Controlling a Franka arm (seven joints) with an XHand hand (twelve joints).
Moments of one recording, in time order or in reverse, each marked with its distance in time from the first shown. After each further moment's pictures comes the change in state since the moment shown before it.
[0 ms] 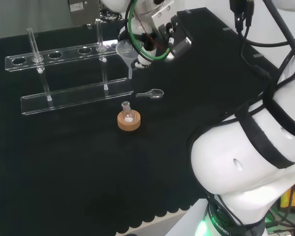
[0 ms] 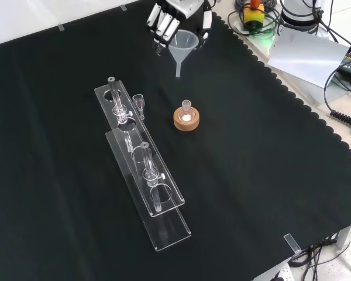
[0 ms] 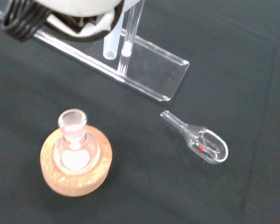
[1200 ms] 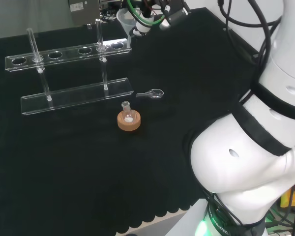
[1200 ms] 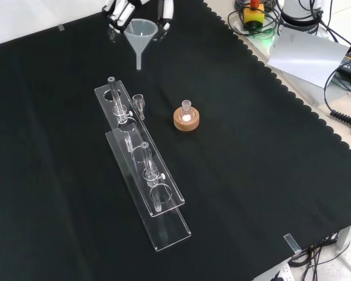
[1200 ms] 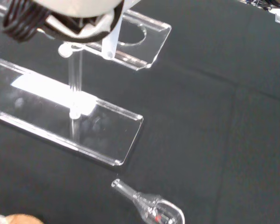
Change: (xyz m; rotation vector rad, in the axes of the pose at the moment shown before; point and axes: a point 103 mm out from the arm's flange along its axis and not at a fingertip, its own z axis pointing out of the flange) arm -0.067 0.068 -0.040 -0.037 0.050 0.078
